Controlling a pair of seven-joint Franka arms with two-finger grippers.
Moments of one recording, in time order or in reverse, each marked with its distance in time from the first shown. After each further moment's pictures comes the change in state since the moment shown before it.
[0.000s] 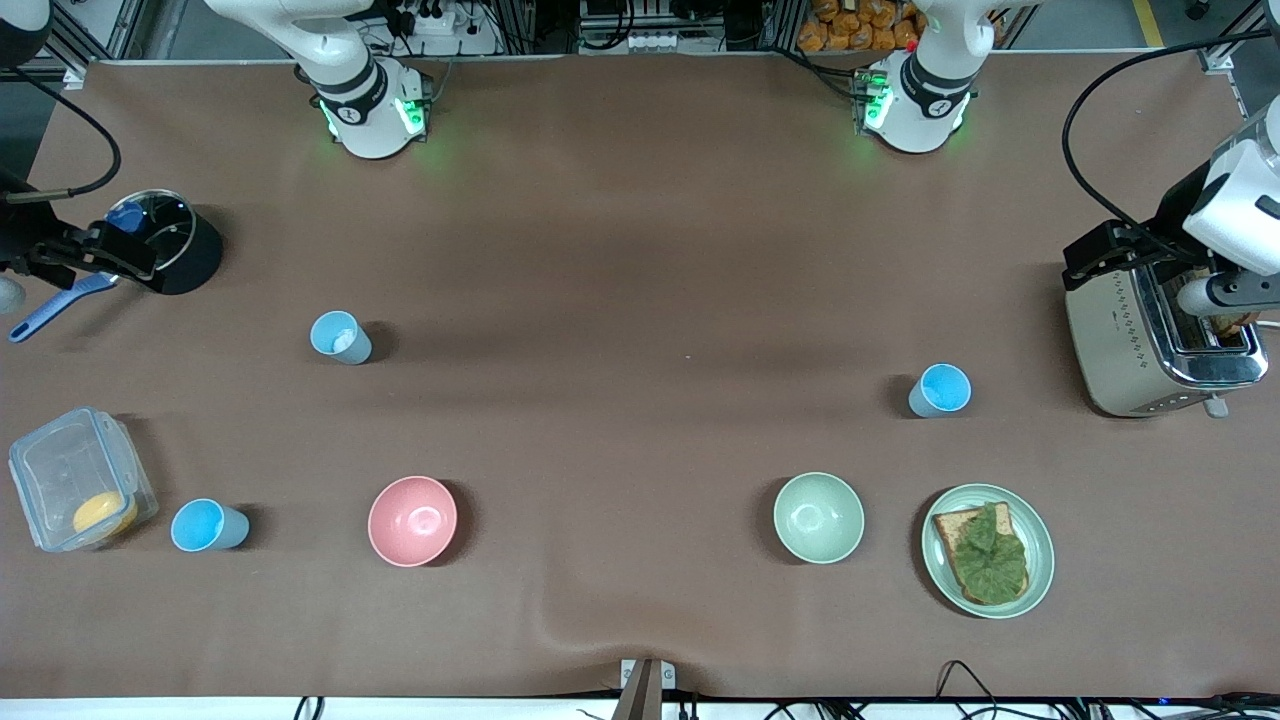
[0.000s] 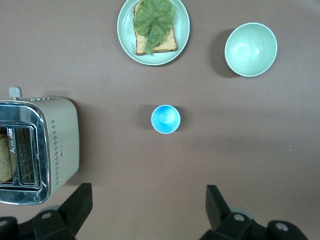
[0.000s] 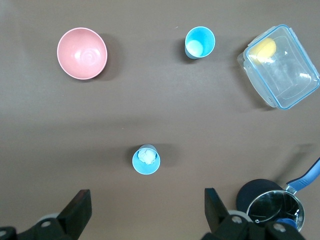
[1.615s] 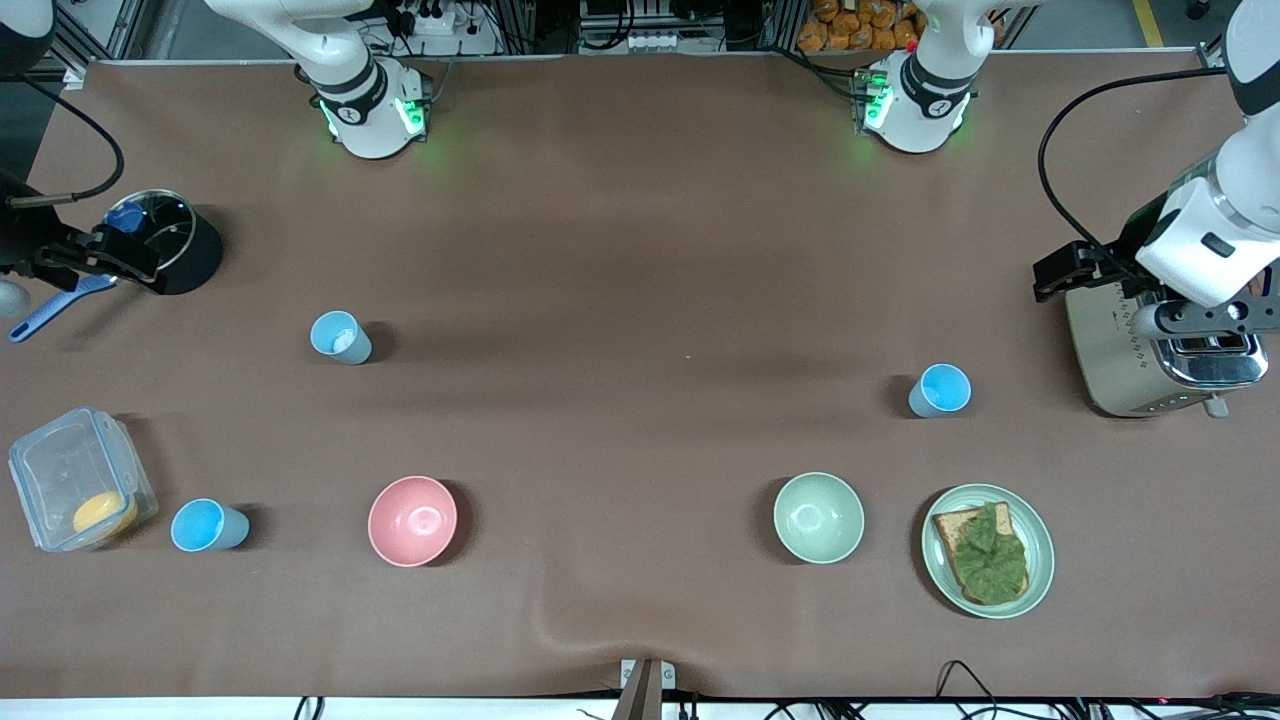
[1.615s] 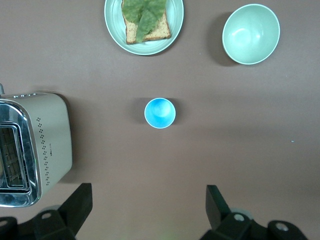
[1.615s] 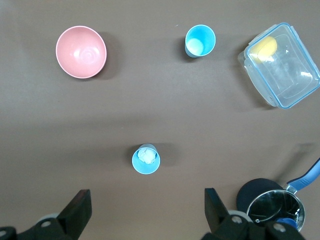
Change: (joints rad) left arm -0.016 0.043 -0.009 -0.015 0.000 -0.001 0.000; right arm 0.000 0.005 0.000 -0.002 0.000 0.000 0.000
